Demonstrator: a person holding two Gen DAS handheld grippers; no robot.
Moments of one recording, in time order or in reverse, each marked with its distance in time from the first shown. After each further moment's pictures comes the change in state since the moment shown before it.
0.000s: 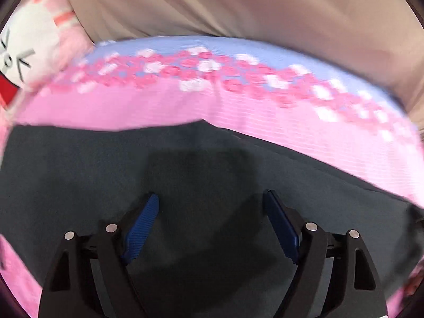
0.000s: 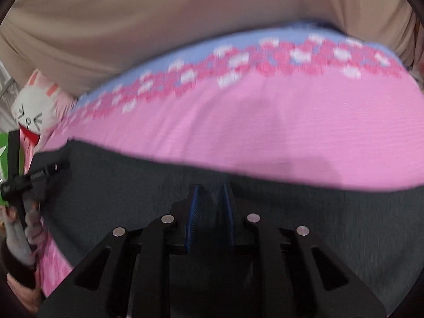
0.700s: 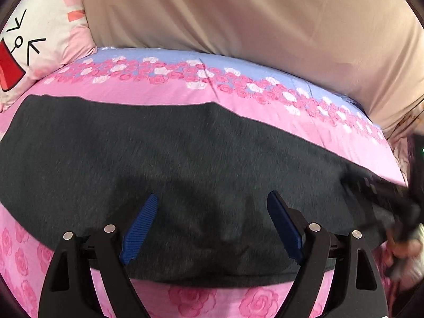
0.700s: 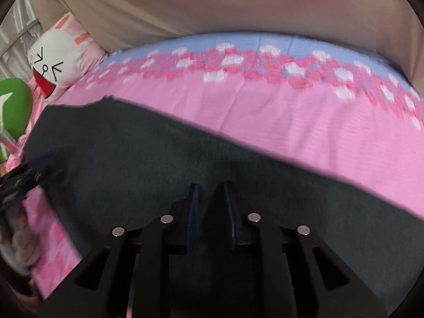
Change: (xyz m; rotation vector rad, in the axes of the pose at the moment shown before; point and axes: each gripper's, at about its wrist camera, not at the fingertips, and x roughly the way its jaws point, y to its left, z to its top) left arm -0.060 0.049 -0.072 -0.005 -0.143 -0.222; right arm 0.066 0.129 0.004 -0.247 0.068 0.044
